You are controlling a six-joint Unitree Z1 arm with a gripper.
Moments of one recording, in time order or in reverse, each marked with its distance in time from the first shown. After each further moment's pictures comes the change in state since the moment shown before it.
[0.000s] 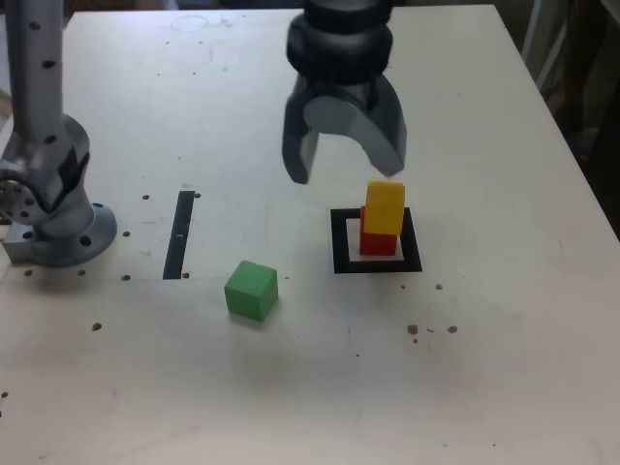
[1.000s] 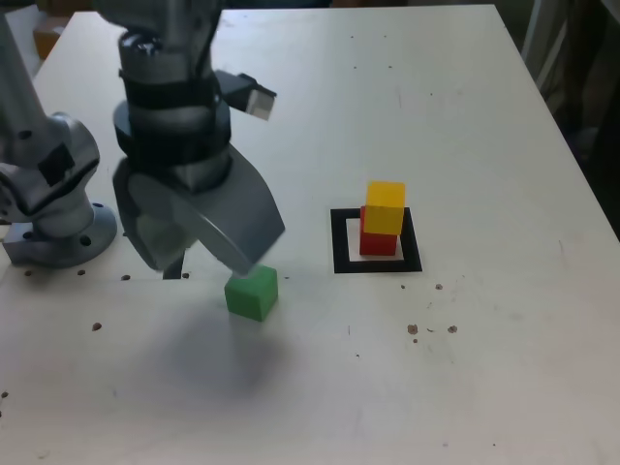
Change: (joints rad) arm -0.350 -0.262 0.509 -0.309 -0.193 -0.036
